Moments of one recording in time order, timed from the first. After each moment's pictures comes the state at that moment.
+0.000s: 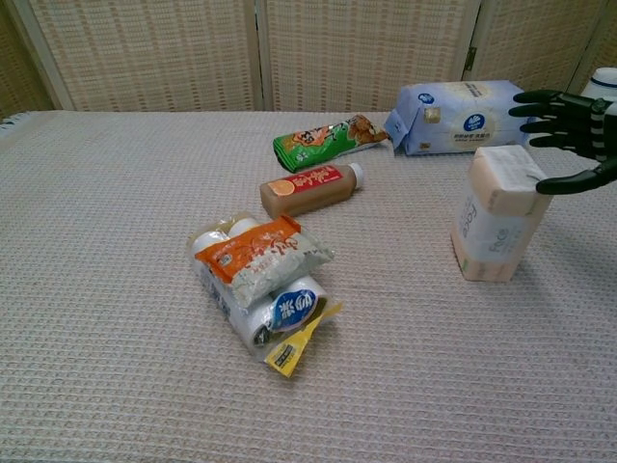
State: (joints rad) left arm -0.07 -1.12 -0.07 -1.68 1.40 1.49 0.09; right arm 0.58 -1.44 0.00 -1.01 -1.59 1.18 1.23
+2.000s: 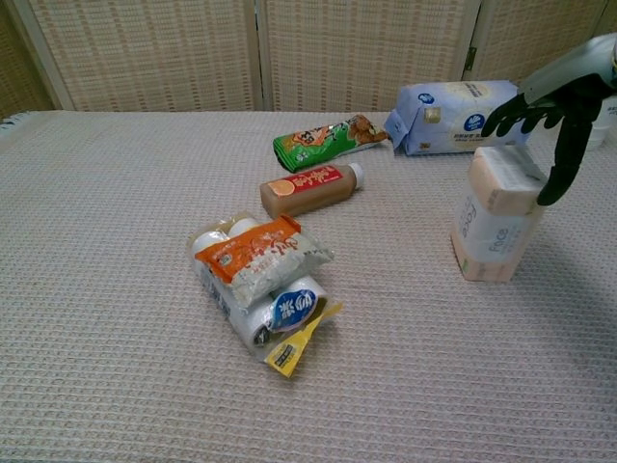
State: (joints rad) left arm -0.06 -1.11 -0.09 -1.69 1.38 1.50 0.10; right arm 1.26 -1.00 0.00 -1.97 0.12 0.86 -0.75
